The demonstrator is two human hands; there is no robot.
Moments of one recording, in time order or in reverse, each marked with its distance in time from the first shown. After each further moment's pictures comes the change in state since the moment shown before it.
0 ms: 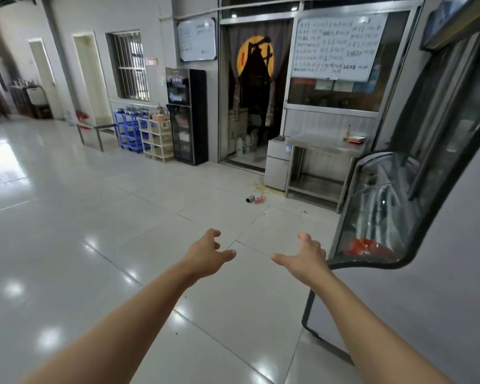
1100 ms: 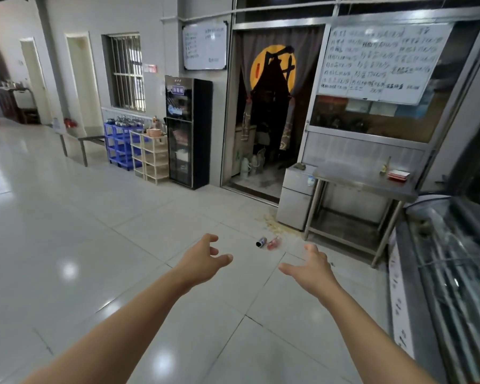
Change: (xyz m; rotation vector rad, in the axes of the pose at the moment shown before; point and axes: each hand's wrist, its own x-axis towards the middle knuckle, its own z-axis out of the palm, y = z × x) left_hand 0.615 -0.020 -0.177 -0.064 0.014 0.043; right_hand 0.587 -0.212 0.140 0.114 0.026 -0.006
